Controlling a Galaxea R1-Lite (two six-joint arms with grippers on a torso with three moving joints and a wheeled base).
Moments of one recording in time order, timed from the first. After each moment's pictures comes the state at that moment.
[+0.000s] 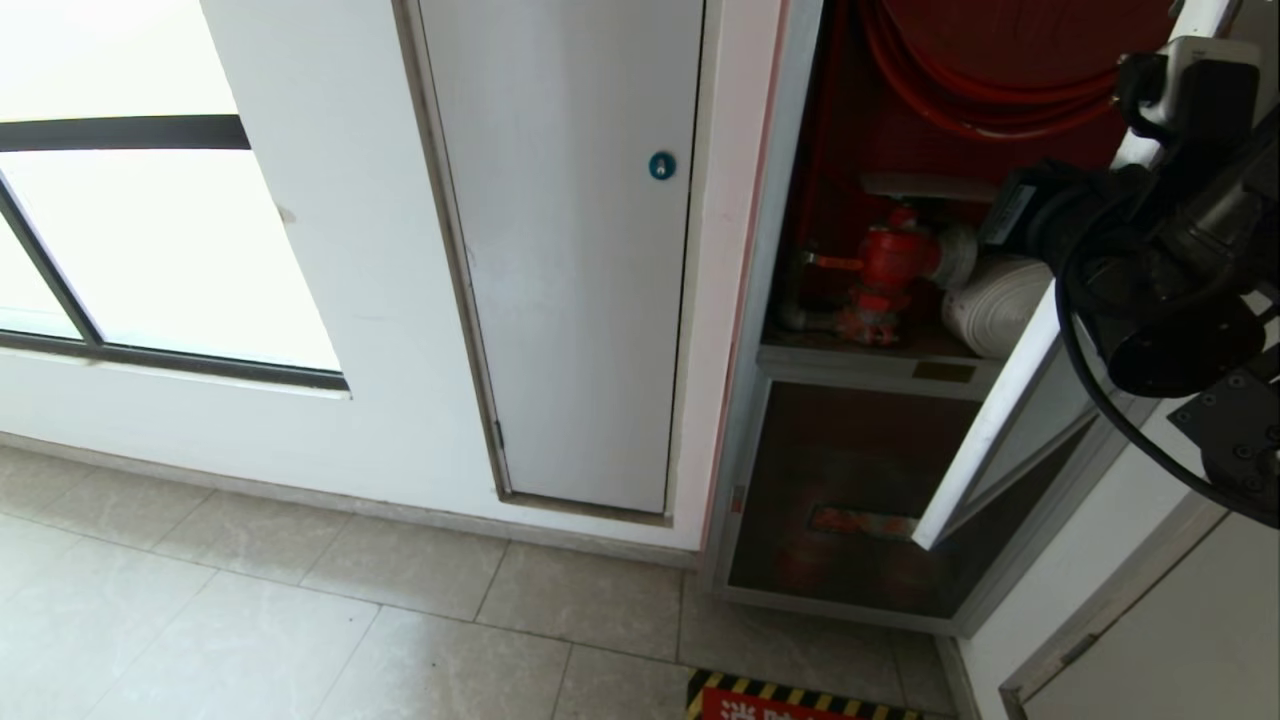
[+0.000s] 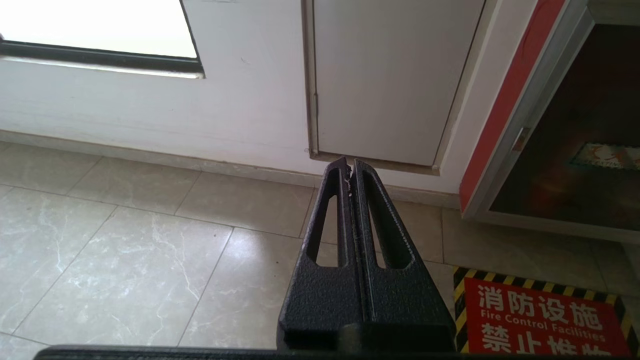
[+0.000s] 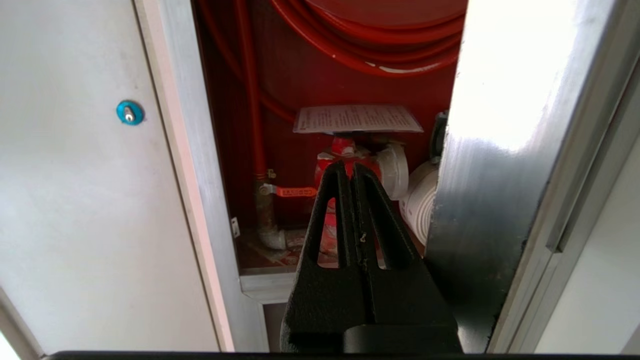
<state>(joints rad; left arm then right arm) 0.02 0.00 0.00 0.00 -0.02 0.00 0.32 1.62 -1.00 -1.03 -0.60 -0.18</state>
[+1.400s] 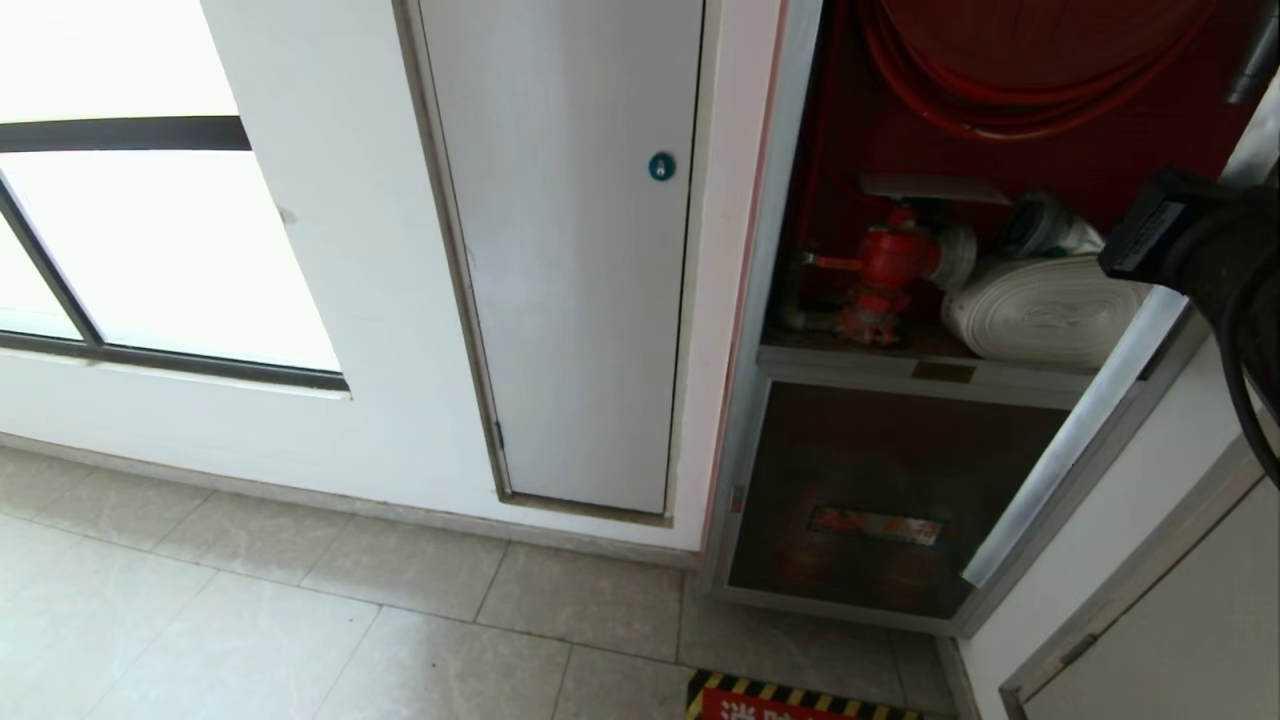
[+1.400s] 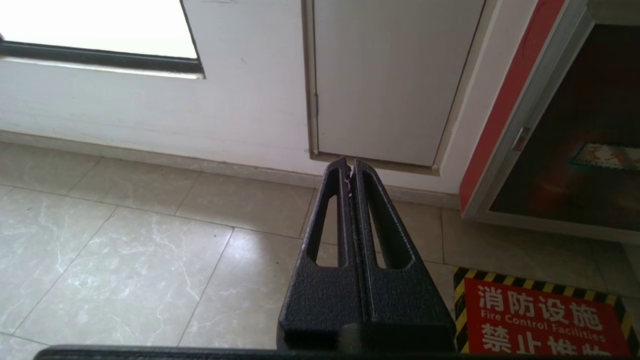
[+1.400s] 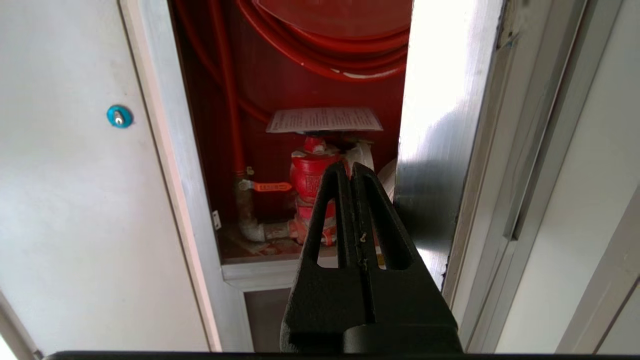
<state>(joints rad) 0.02 0.00 0.00 0.00 -0.02 0.00 0.32 1.39 -0.79 -1.03 -0.61 -0.19</state>
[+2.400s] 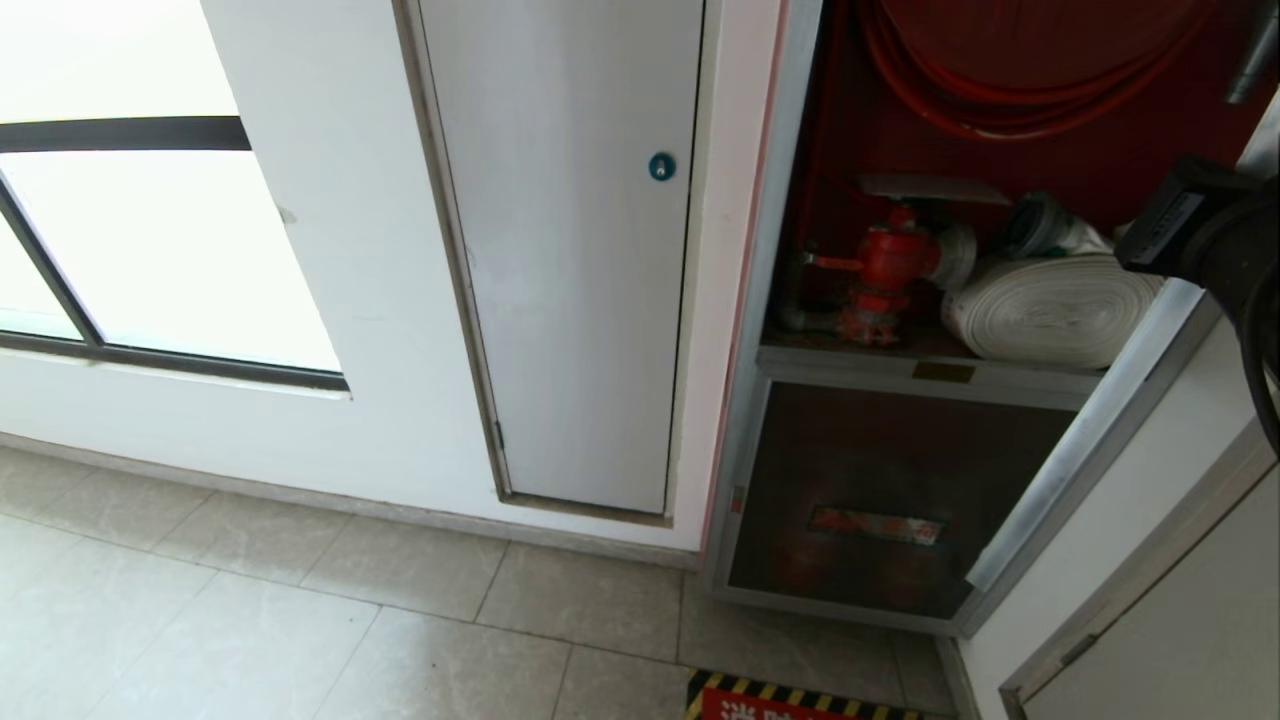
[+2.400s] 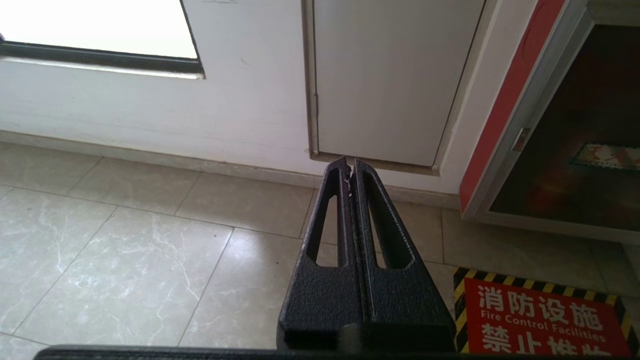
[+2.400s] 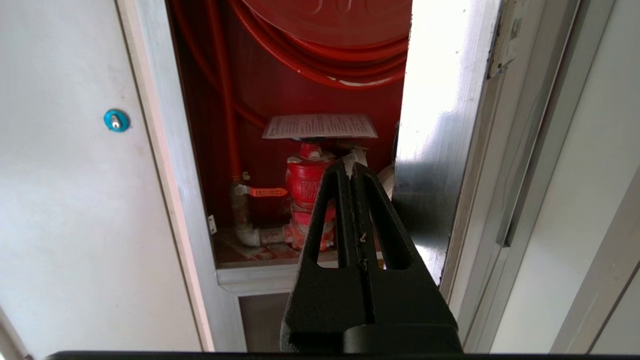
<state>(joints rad) 0.02 0.00 0.00 0.00 -0.02 0.00 0.32 1.37 -0.79 -1.02 -0.61 -0.22</state>
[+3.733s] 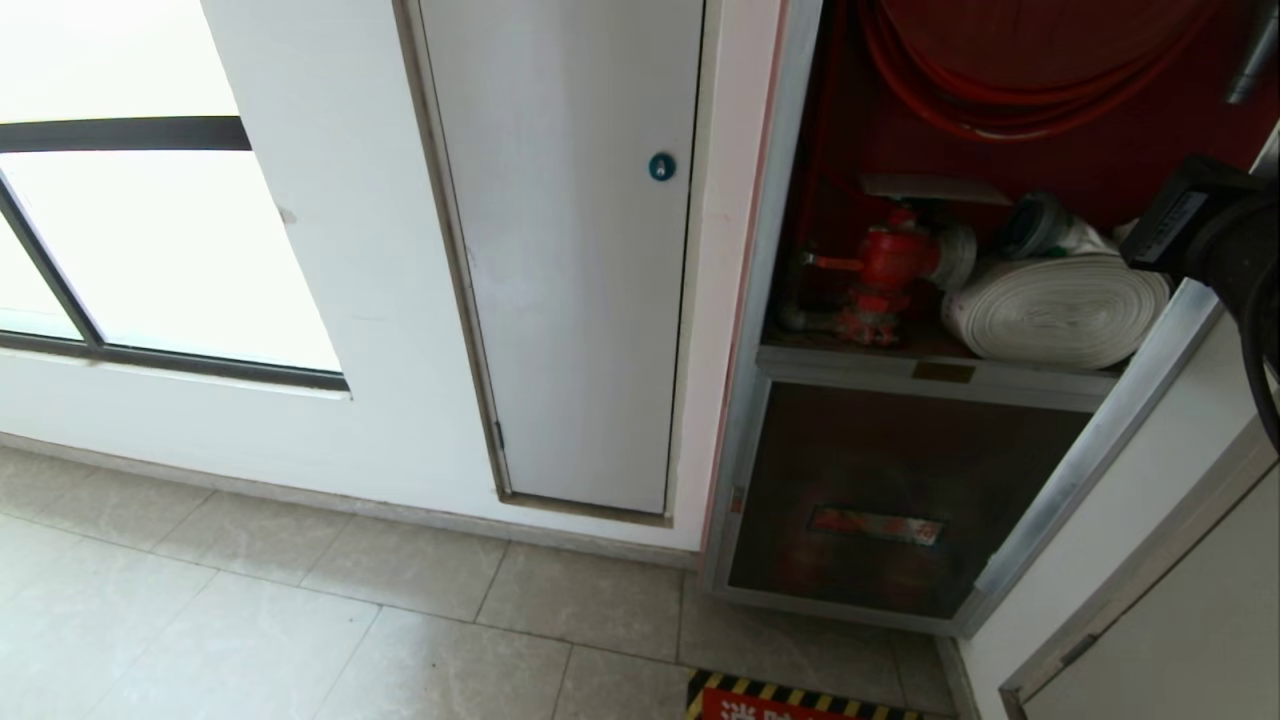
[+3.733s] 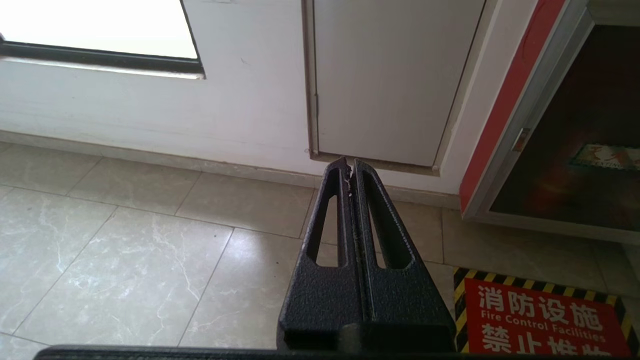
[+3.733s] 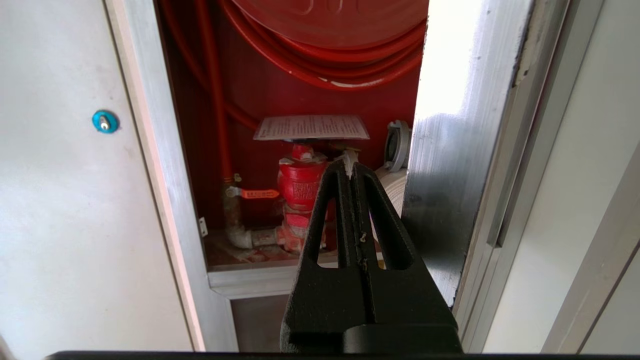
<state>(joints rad) 0.02 0.00 0.00 0.00 -0.02 0.00 0.29 1.38 -0.80 -1.02 -0.61 -0.22</state>
